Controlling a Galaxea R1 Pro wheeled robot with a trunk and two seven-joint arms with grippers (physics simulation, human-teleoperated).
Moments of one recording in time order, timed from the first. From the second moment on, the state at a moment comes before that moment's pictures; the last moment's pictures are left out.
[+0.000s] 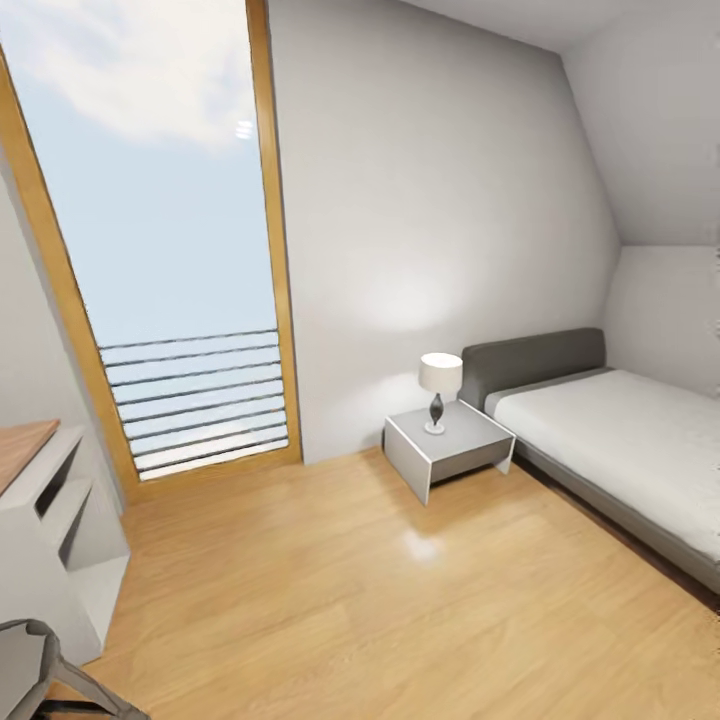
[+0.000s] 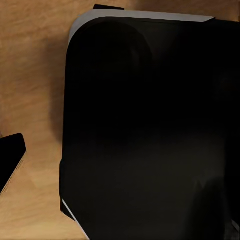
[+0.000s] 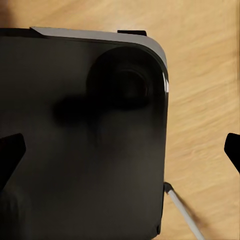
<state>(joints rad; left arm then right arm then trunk) 0.00 0.00 0.01 -0.03 0.11 -0.01 0.00 0.00 0.00 0.00 0.00 0.01 -0.10 -0.01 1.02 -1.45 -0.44</state>
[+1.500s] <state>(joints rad) 0.00 0.00 0.01 -0.03 0.17 -0.01 0.00 0.00 -0.01 0.01 0.00 0.01 -0.10 -0.01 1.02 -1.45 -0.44</state>
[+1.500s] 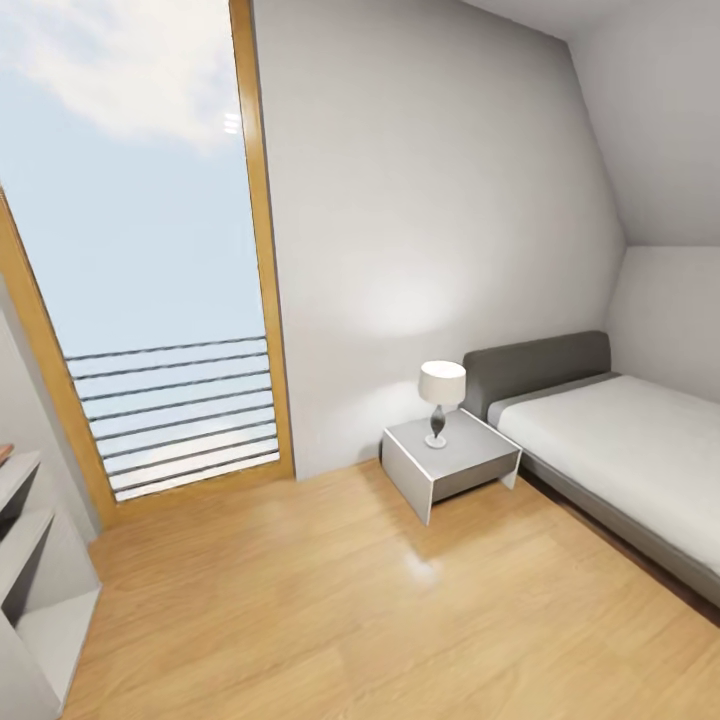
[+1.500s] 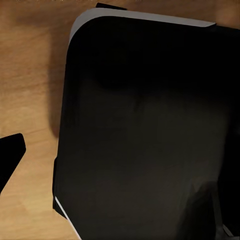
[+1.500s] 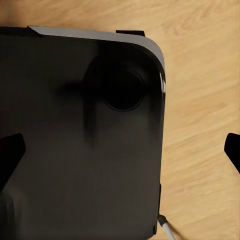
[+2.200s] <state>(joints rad) 0.00 0.00 0.01 -0.03 0.17 -0.01 0.00 0.00 -0.01 0.01 0.00 0.01 -0.10 -0.01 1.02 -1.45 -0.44</state>
